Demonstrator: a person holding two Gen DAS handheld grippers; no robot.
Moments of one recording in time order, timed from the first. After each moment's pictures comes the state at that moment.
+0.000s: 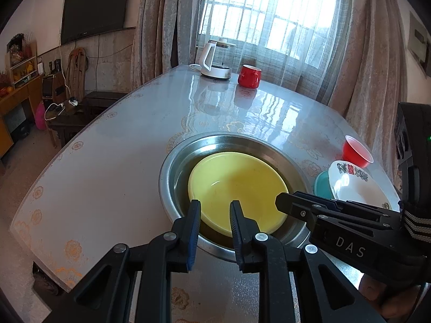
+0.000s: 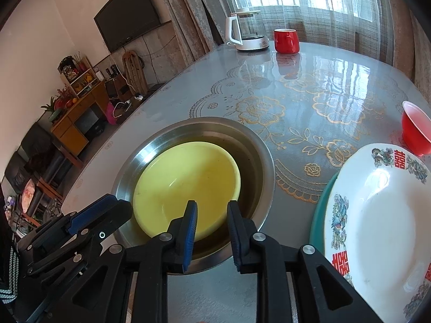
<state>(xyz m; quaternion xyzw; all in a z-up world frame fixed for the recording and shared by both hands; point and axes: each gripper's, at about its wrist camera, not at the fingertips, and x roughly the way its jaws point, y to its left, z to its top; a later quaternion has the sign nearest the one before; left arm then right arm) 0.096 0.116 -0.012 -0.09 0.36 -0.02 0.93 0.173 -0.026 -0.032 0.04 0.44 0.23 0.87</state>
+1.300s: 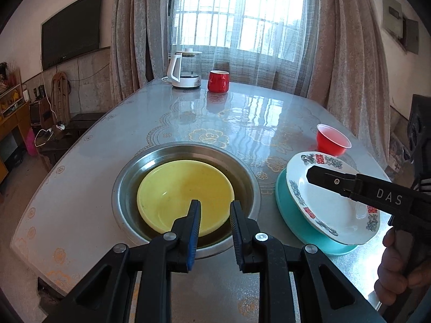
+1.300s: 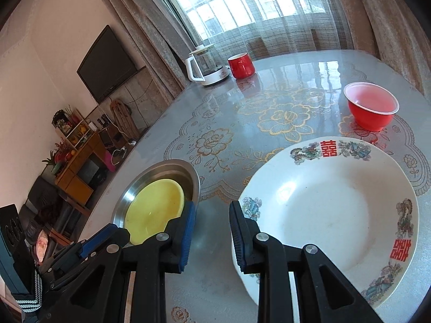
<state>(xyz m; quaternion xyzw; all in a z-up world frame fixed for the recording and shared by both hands) 0.082 0.050 0.008 -0.03 0.34 -0.06 0.94 0.147 -0.135 -0.004 0.16 0.38 0.17 0.89</state>
